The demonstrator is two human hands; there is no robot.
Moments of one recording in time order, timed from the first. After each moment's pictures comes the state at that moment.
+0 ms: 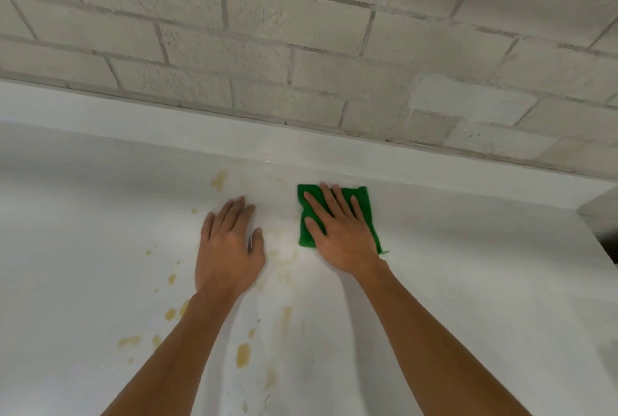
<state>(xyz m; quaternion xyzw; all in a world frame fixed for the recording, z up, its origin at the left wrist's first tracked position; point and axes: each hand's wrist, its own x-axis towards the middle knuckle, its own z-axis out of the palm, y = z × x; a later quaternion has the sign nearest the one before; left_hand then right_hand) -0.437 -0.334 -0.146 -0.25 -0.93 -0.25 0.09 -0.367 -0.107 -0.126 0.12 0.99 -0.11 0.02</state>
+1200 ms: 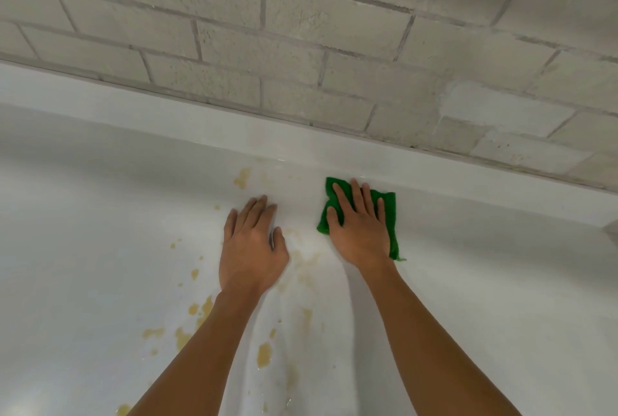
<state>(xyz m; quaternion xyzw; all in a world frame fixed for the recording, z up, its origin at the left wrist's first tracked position) -0.436 -0.330 -0.144 -0.22 -0.93 -0.29 0.08 -0.390 -0.116 -0.127 0.23 0.97 -0.10 0.01</state>
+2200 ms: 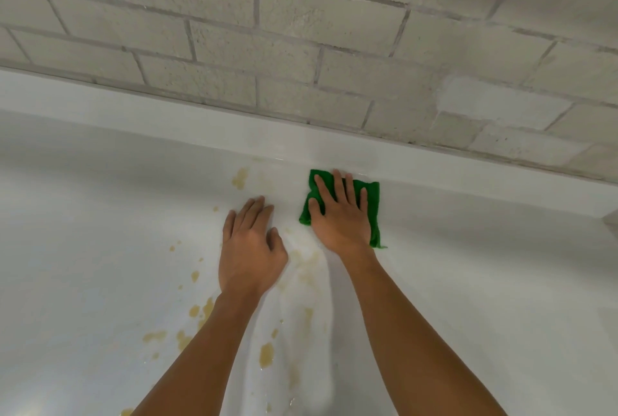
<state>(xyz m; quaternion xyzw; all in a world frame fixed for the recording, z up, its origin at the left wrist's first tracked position) -0.437 -0.331 -0.147 -0.22 -0.92 -0.31 0.09 -0.419 -0.139 -0.125 0.22 0.97 -0.12 0.02</state>
